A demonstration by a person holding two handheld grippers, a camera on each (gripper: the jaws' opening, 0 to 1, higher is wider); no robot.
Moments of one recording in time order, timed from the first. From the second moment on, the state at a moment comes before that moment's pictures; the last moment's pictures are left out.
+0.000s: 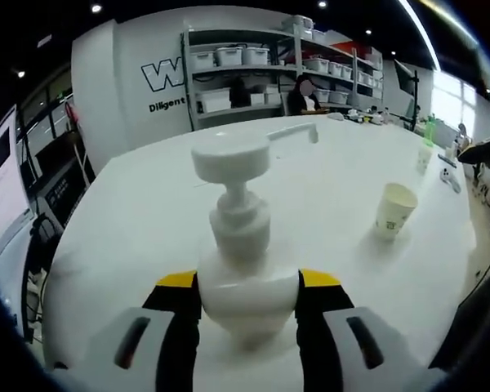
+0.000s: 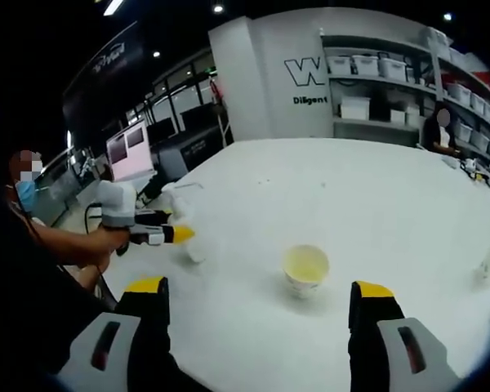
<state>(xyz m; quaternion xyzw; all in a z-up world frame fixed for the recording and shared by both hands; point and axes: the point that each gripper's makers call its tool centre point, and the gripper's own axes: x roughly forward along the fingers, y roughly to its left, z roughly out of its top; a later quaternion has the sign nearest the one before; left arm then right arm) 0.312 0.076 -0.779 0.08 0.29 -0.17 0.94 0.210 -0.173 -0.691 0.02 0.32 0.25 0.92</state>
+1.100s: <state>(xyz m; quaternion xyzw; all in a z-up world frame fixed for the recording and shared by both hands) 0.322 -0.009 -0.782 0.11 0.29 -0.27 0.91 0.218 -0.187 -0.698 0.02 0.32 0.24 0.92</state>
